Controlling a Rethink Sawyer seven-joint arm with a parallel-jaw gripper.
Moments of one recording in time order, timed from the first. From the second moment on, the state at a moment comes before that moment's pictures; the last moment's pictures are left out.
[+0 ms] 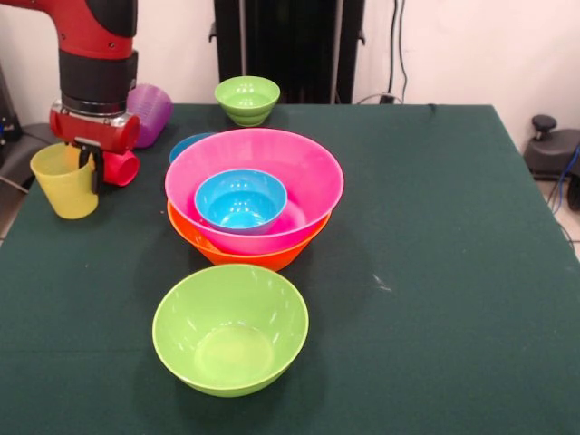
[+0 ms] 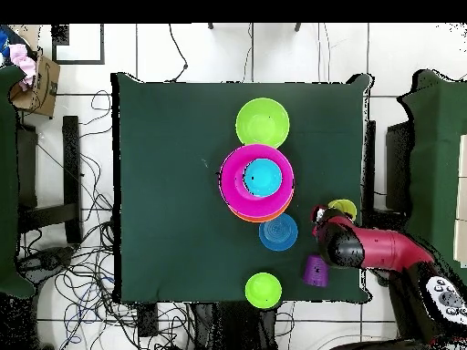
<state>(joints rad) -0.83 -0.50 0.17 1.69 -0.75 0.15 1.97</state>
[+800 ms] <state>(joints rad) -0.83 -0.71 0.22 1.73 -0.67 0.27 1.97</state>
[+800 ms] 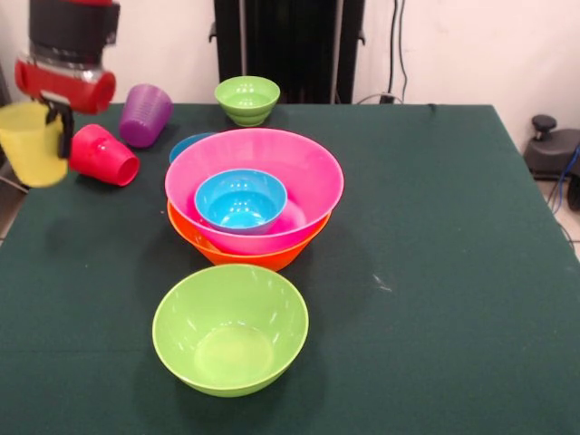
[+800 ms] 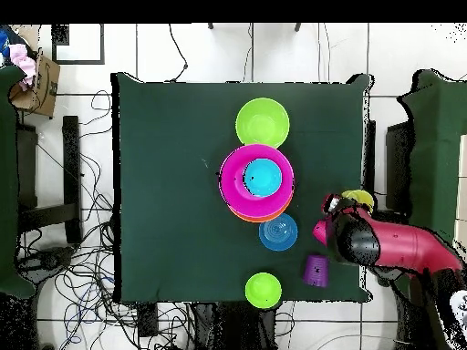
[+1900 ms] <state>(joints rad) -0.54 -0.82 0.19 1.65 -0.53 0.49 1.98</state>
